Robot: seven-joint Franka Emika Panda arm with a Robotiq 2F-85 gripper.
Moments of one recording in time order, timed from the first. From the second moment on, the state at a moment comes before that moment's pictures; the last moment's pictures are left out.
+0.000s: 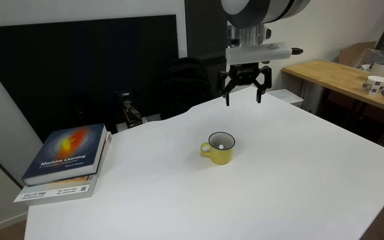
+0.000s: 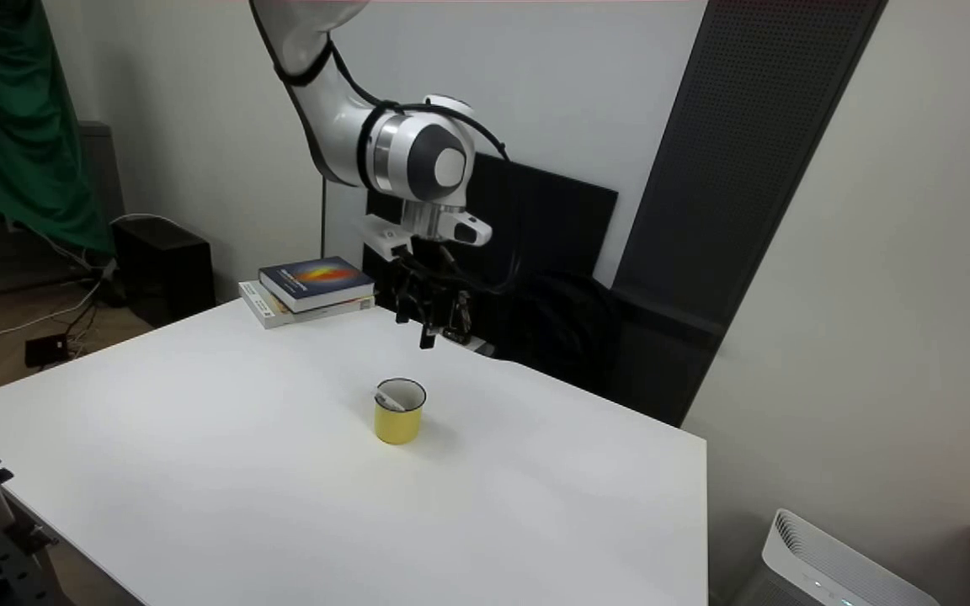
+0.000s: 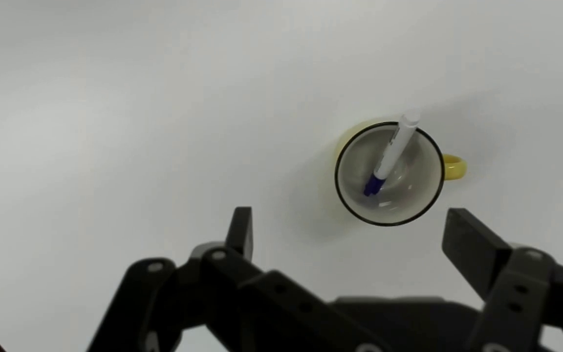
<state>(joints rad) 0.12 0.57 -0.07 -1.85 0.03 2.33 0.58</state>
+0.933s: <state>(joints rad) 0.13 0.58 -0.01 -1.85 0.14 2.43 0.45</state>
